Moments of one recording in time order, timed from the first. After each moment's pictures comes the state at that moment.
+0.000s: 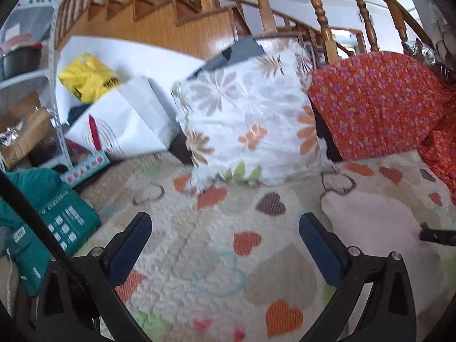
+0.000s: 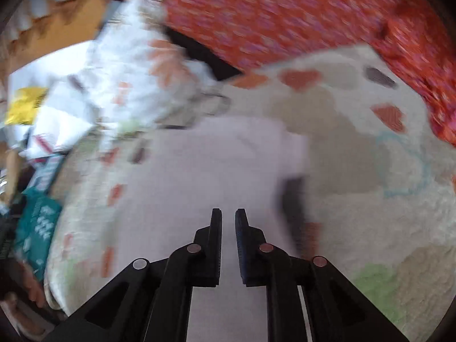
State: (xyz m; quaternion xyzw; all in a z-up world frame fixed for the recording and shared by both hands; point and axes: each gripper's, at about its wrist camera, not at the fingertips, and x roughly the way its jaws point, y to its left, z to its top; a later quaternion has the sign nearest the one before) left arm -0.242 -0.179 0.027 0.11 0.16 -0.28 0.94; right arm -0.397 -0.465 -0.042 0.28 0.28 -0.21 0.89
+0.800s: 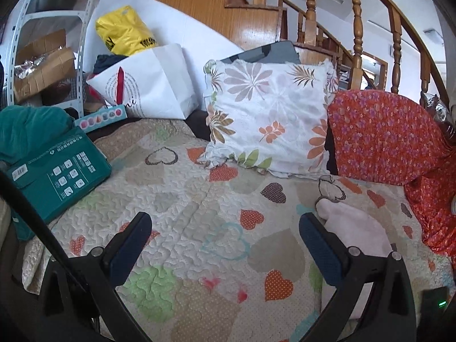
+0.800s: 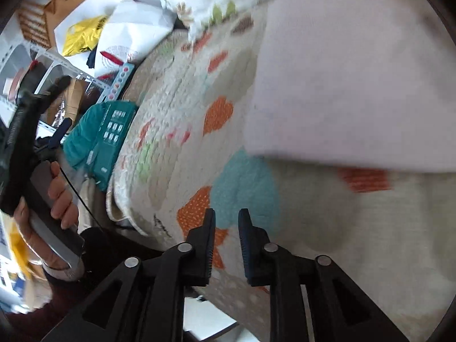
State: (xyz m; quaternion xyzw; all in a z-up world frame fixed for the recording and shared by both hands) left arm -0.256 -0.089 0.036 -0.01 0.21 -0.27 0.94; right arm -0.403 -0.312 -0.106 0.33 0.40 -0.01 0.85
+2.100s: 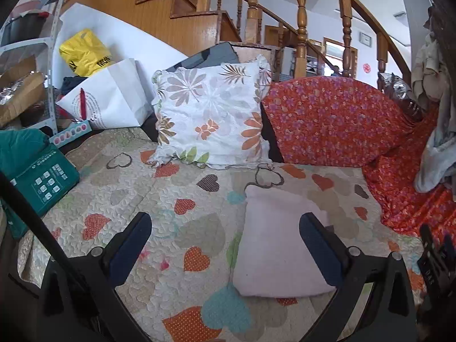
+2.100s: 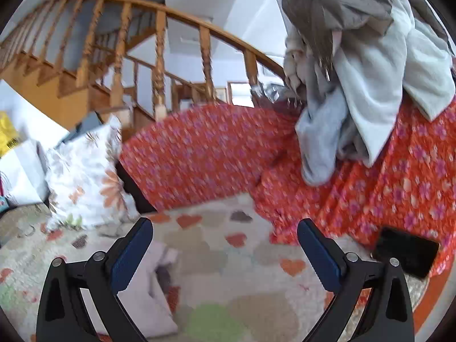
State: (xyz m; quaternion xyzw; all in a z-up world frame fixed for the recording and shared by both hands) left arm -0.384 -0.163 0.073 0.02 0.21 -0.33 0.92; right arm -0.591 -0.375 0.029 0.07 0.04 -0.50 0.86
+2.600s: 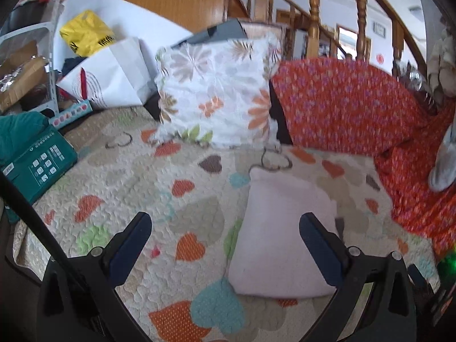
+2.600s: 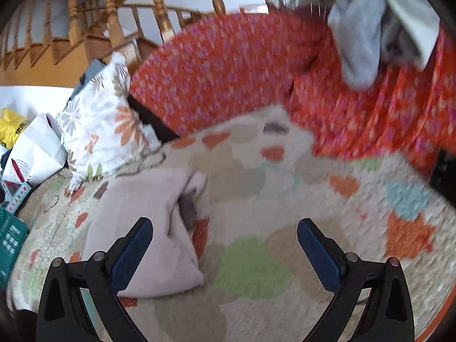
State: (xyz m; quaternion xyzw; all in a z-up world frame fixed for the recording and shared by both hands) left arm -0.365 -0.196 0.046 0.04 0.27 -0.31 0.91; right arm -0.555 -0.430 -0.036 0.23 0.18 -0.39 0.87
